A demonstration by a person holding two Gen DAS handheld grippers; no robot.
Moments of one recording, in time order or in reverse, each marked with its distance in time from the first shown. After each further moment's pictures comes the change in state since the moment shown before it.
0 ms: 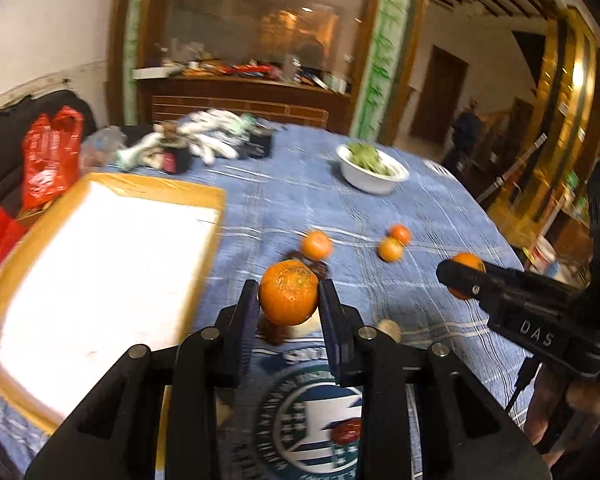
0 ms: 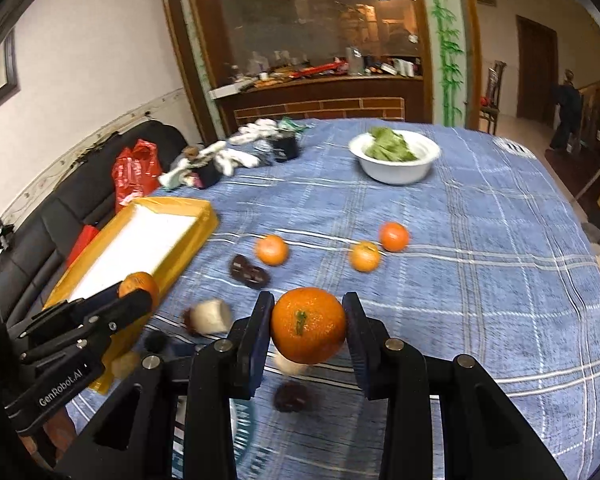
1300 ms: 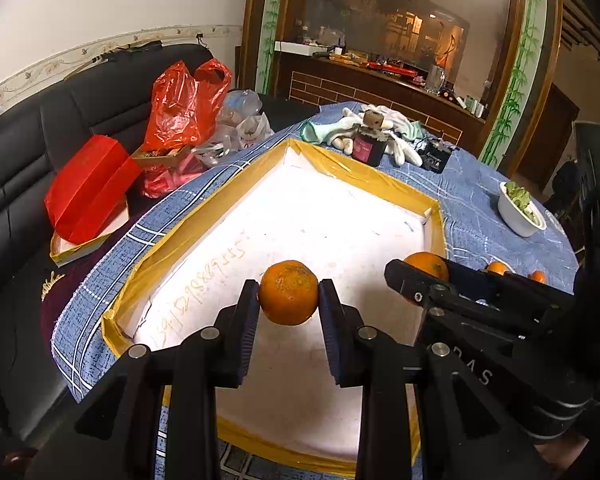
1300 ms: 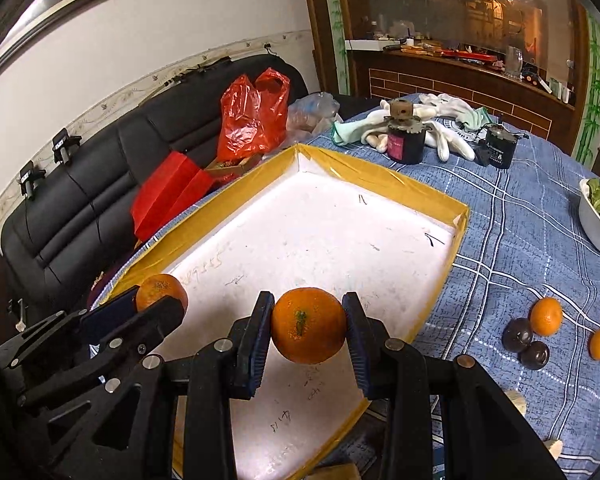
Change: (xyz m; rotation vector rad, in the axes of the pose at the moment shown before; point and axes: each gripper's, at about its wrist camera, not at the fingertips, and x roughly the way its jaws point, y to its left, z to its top) left arm -0.011 0.156 -0.013 -0.244 0.051 0.342; right arm 0.115 0.229 0.018 -0.277 0.155 0.259
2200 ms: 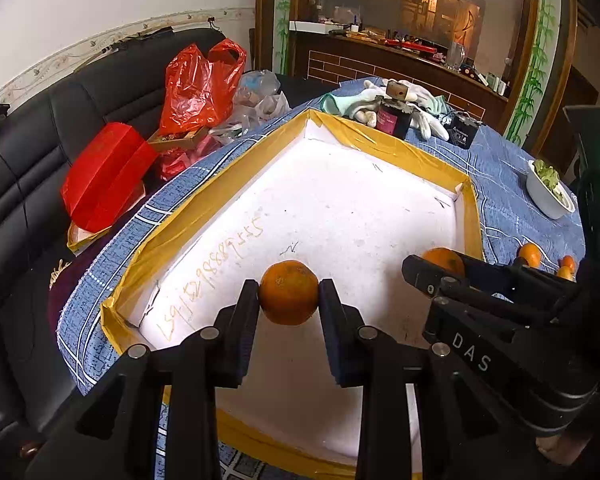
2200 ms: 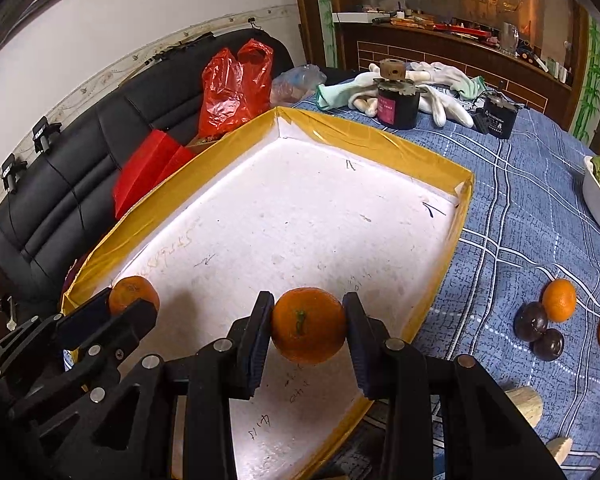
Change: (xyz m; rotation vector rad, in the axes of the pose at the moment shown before) left arm 0.022 0.001 -0.004 0.022 0.072 0.084; right arm 0.034 -0.008 -0.003 0.022 0.094 -0.042
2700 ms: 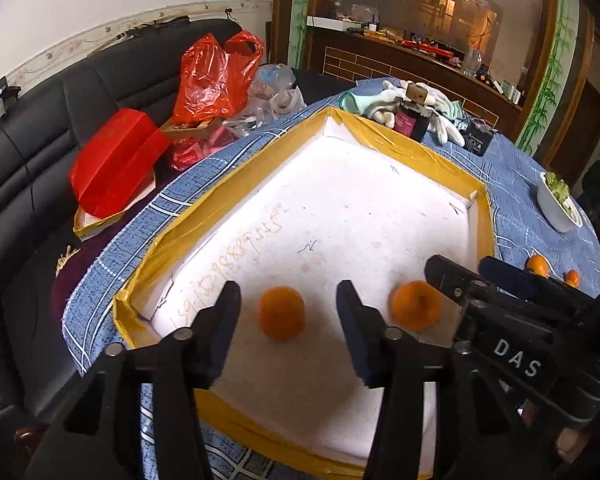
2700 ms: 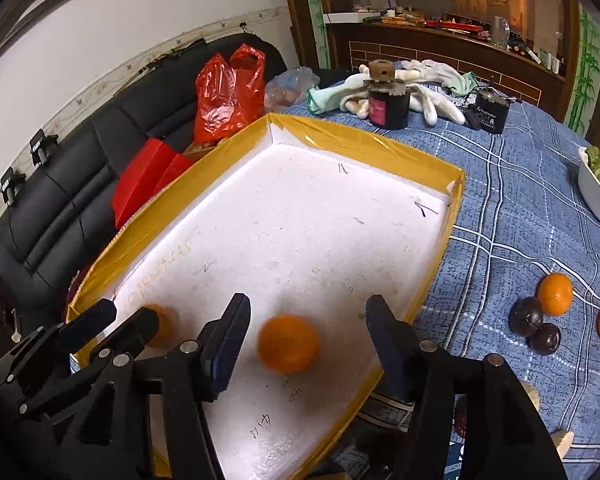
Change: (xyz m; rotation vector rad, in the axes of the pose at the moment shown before) left arm 0.000 0.012 0.002 -0.061 0.017 0.024; right arm -0.008 -0.007 0.003 0.046 -0.009 0.008
